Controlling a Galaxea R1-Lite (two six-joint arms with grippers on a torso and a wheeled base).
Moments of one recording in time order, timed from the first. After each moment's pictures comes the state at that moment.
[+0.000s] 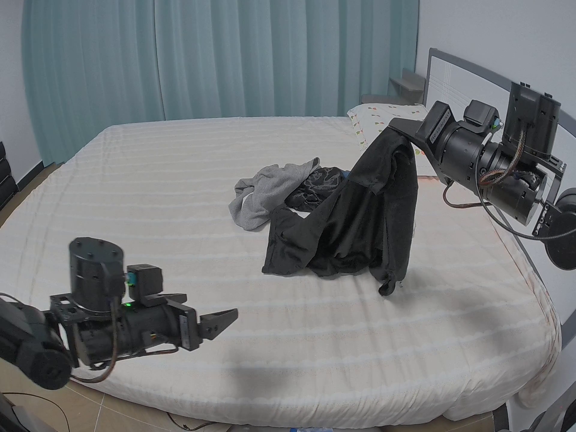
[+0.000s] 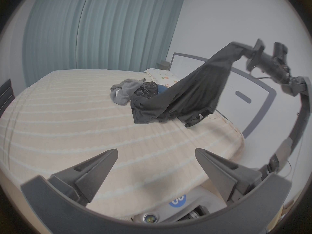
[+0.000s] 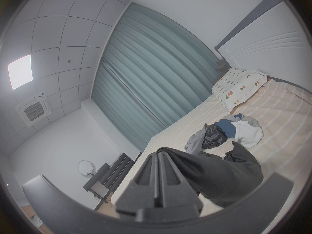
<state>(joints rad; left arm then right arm) -0.52 1.56 -0.42 -0.63 -0.04 -0.24 0.55 1.64 -1.04 -0.66 -0.05 0.73</state>
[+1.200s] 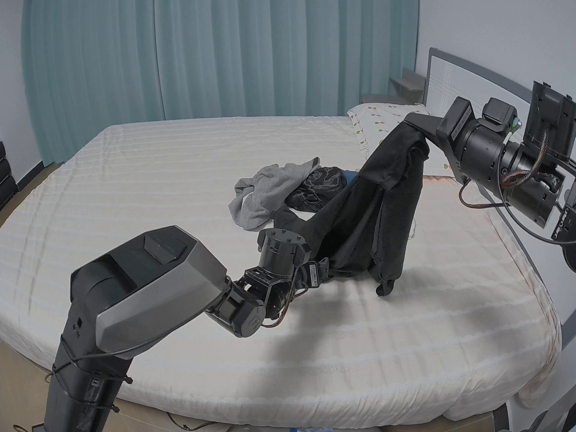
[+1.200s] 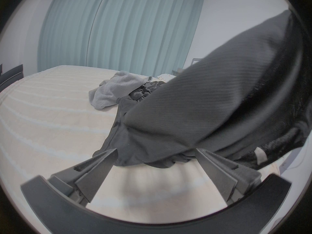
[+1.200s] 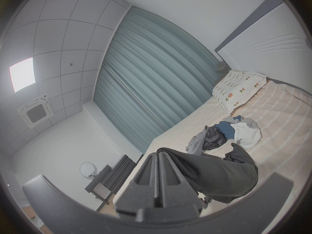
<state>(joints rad) -0.63 2.48 -1.36 -0.70 0.26 -0.40 0.53 1.57 -0.99 -0.66 -0.04 0.74</state>
